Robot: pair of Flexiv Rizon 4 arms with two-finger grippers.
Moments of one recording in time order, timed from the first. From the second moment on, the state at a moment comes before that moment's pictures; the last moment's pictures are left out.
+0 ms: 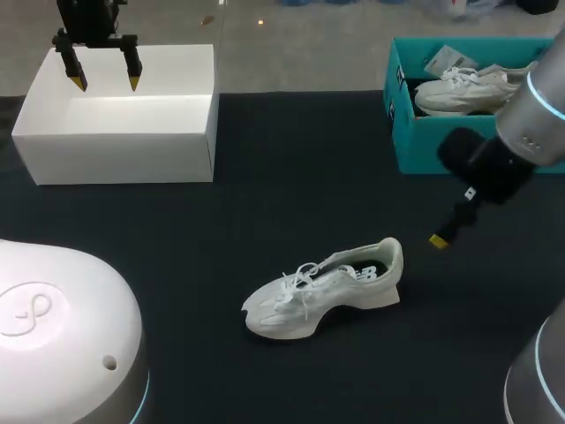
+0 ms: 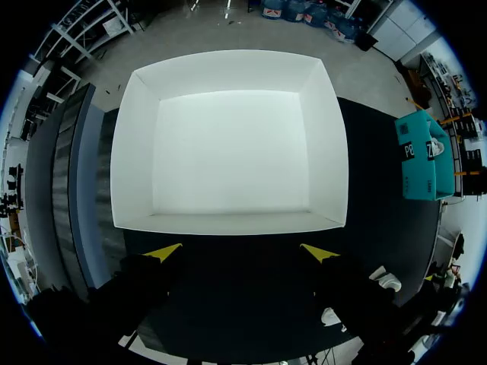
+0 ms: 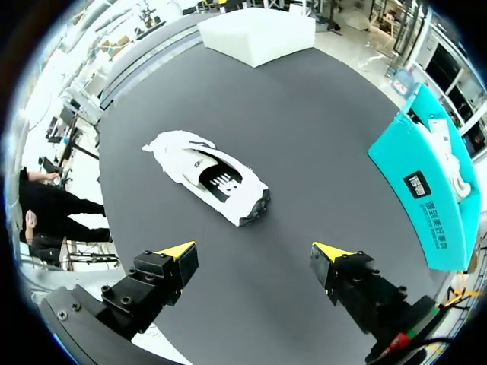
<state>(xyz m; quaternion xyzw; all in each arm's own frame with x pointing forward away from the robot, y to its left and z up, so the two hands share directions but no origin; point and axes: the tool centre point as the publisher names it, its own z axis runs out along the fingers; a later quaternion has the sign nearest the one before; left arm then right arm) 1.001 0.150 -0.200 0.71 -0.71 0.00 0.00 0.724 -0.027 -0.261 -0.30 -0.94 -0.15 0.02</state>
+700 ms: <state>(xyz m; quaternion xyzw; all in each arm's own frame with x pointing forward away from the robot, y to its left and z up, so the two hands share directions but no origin) 1.001 0.150 -0.200 0.71 -0.71 0.00 0.00 0.733 -0.025 -0.268 -0.11 -0.96 -0.25 0.04</state>
